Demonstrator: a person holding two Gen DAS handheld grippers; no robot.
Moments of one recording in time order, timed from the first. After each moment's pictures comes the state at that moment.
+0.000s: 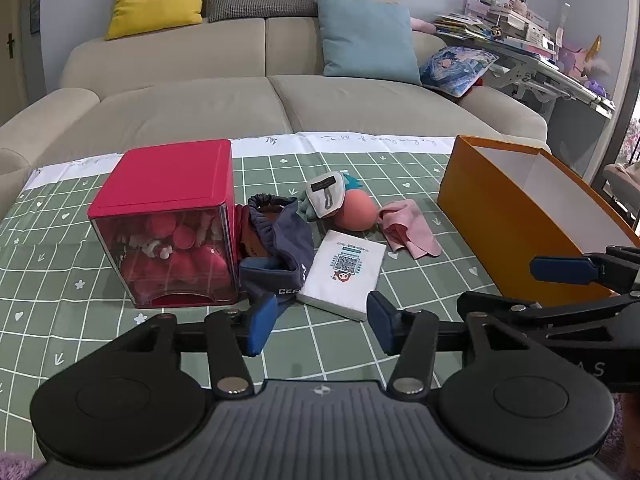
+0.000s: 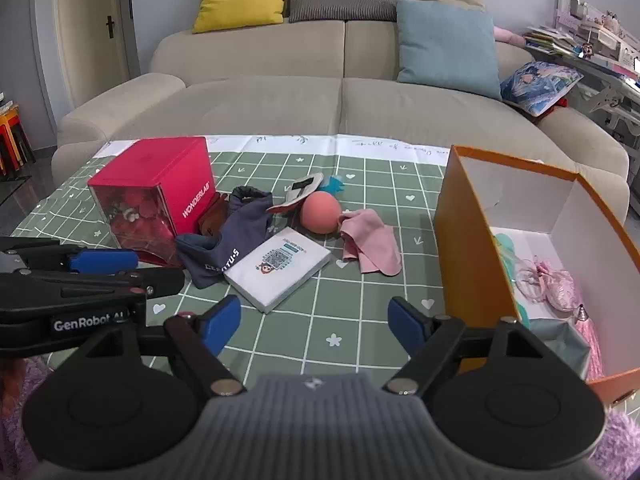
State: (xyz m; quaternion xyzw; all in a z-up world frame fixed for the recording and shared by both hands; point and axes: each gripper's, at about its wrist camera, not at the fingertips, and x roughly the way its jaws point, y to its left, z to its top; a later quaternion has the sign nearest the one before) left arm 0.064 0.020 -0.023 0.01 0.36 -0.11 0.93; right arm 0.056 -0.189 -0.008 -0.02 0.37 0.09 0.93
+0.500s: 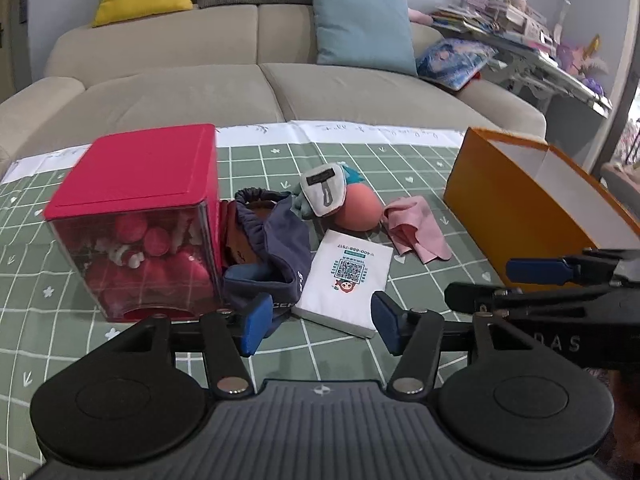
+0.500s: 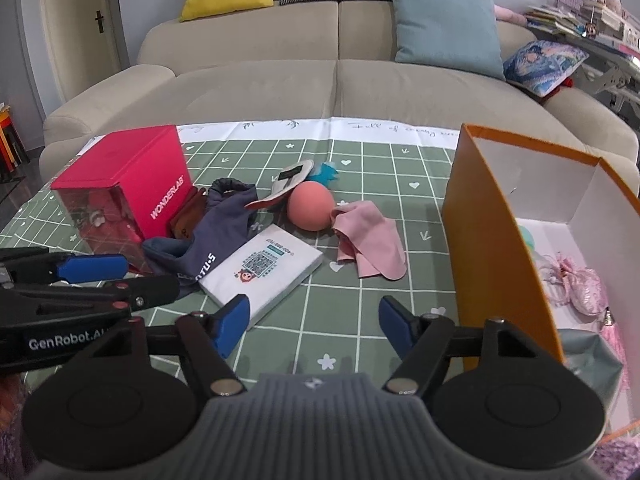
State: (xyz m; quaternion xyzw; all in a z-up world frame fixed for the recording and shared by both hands) left arm 0.103 0.020 -0.046 0.00 0.37 -0.13 0.92; right arm 0.104 -0.193 -0.035 0.00 0.39 0.09 0.92
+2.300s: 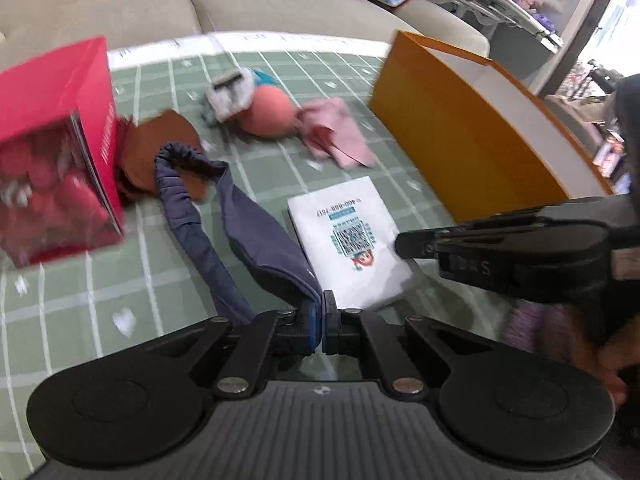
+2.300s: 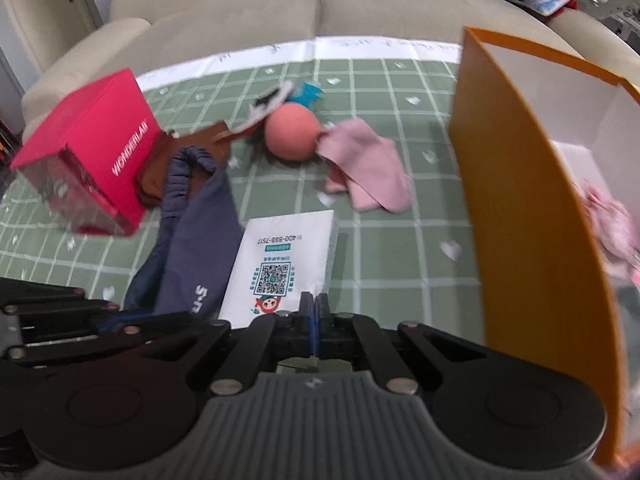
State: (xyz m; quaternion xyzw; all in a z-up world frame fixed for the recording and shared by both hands) left arm 0.096 -0.018 -0.063 0.00 0.49 -0.24 0.84; right arm 0.129 -0.200 -0.059 0.03 0.51 0.07 0.86
